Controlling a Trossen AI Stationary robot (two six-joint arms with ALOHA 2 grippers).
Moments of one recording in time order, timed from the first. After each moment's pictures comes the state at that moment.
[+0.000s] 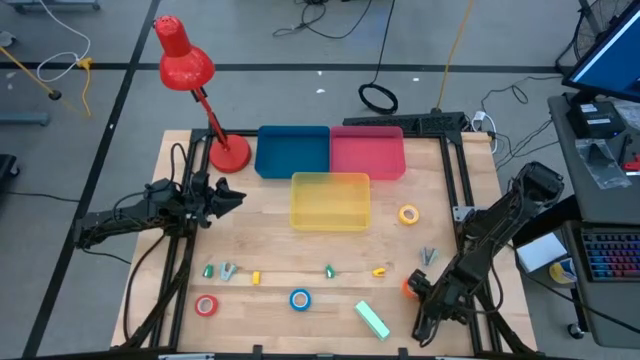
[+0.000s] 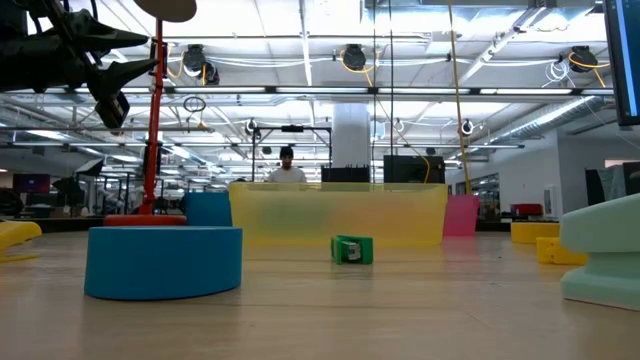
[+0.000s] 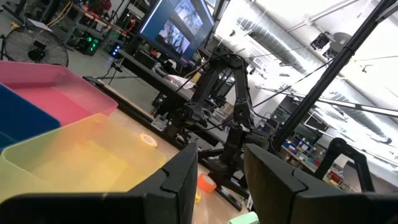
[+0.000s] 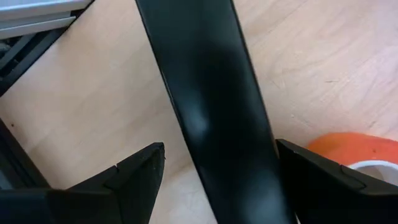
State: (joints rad) left arm 0.20 0.01 0.05 0.15 0.17 -0.65; right arm 0.90 1.41 0.64 -0.48 -0.14 0.09
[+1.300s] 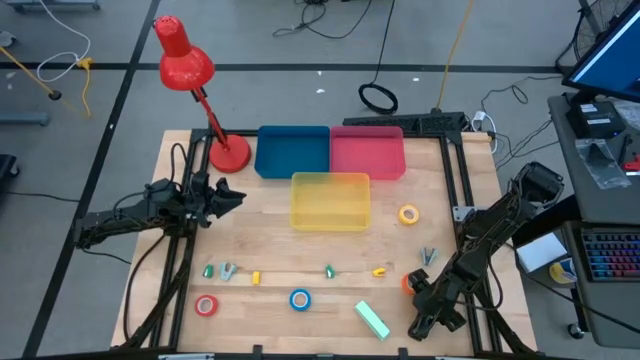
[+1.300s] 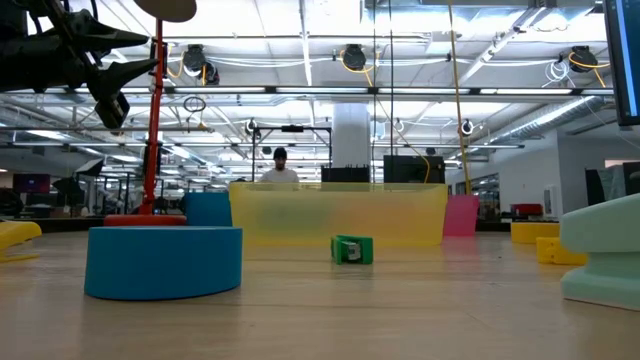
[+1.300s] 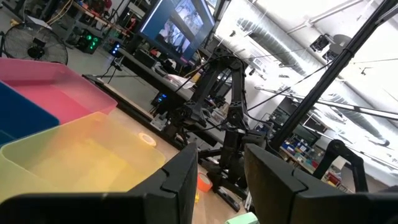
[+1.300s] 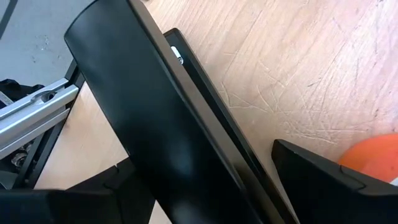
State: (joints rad) left arm 0.20 0.01 0.05 0.15 0.17 -0.66; right arm 0.90 1.42 0.57 -0.20 -0.13 0.46
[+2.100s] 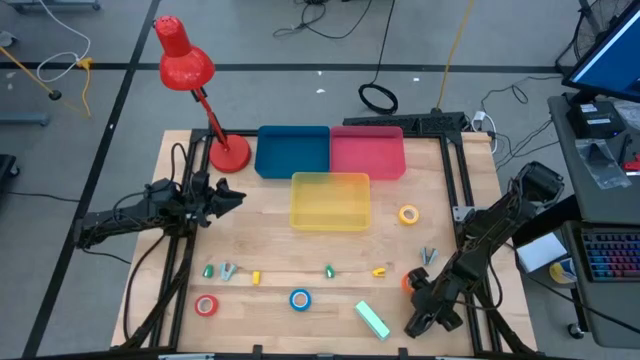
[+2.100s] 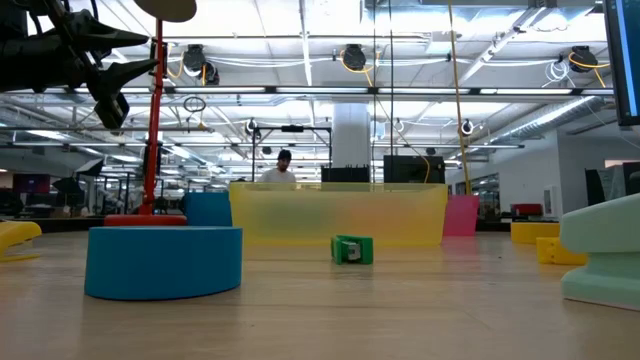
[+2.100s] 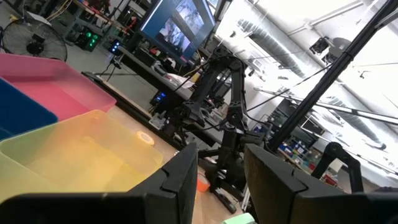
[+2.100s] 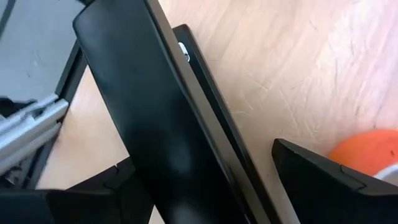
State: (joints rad) left arm 0.20 0.01 0.05 0.15 0.17 -0.69; right arm 0.90 1.41 0.57 -0.29 -0.10 0.53
